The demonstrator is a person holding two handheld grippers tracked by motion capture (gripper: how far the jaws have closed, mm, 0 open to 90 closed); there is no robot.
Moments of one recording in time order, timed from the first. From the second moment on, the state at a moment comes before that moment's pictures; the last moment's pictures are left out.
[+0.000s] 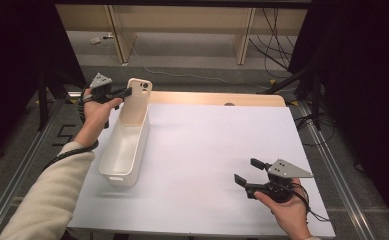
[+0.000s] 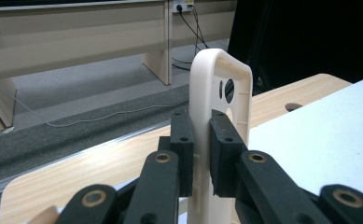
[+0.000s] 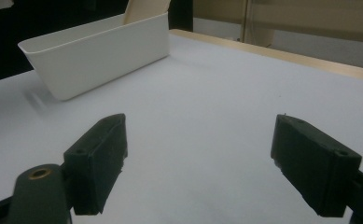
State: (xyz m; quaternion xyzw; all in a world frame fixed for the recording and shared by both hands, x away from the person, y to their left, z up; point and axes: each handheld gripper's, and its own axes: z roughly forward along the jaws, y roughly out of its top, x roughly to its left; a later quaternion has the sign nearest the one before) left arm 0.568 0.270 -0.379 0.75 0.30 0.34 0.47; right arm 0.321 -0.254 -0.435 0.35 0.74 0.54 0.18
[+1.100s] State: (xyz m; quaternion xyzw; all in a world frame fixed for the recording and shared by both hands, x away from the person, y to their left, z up) left arm 0.576 0.277 -0.392 0.76 0.30 0.35 0.46; right arm 0.321 -0.254 -0.435 0.35 0.75 0.53 0.18
